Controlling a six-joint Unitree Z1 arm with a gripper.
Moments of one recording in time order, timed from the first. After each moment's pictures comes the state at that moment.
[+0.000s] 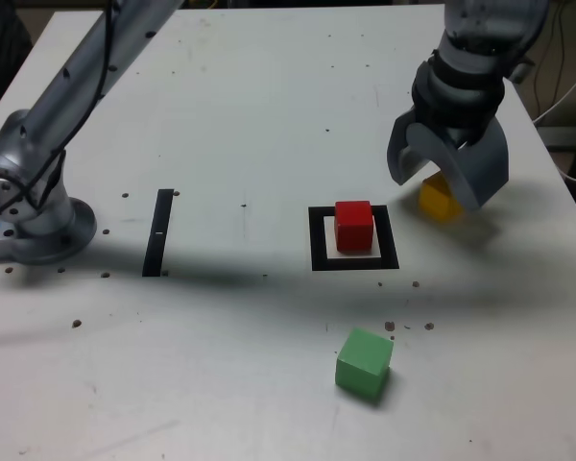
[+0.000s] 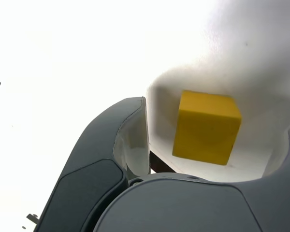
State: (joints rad) arm -0.01 2.34 -2.03 1.33 0.25 0.78
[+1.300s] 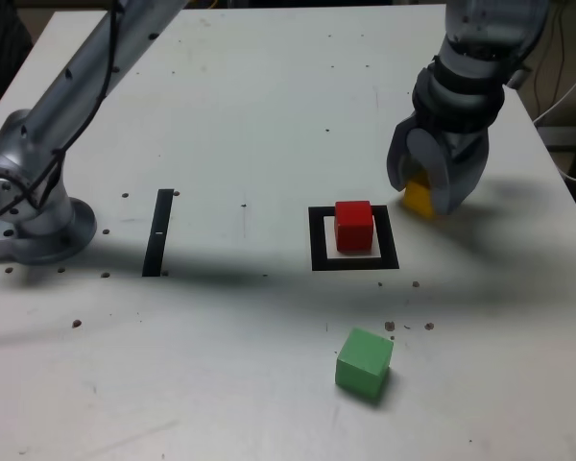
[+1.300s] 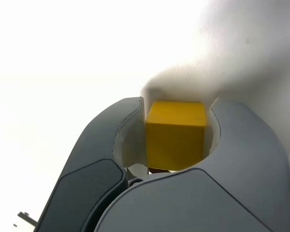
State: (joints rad) arm -0.01 2.35 -2.04 1.34 0.21 0.75
